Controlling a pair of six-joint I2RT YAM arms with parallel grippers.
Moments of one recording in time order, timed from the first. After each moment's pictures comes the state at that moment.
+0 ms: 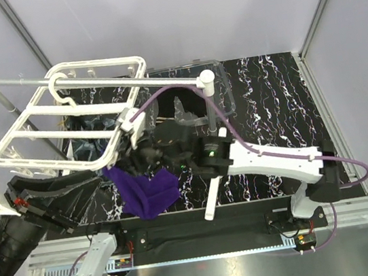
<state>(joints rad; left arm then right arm) -0.09 0.70 2.02 -1.17 0.62 -0.54 1.29 1.61 1.64 -0.13 0.05 0.21</state>
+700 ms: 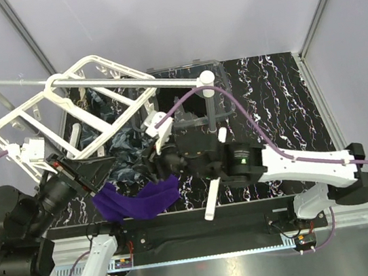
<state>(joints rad) -0.07 0.61 1.55 -1.02 0.60 -0.58 1.38 1.46 1.57 -0.27 0.27 0.23</state>
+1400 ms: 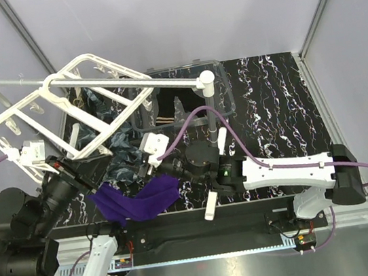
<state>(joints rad) -0.07 0.56 1.46 -0.97 0.48 -0.54 1.35 1.45 1.21 0.38 0.19 -0.23</state>
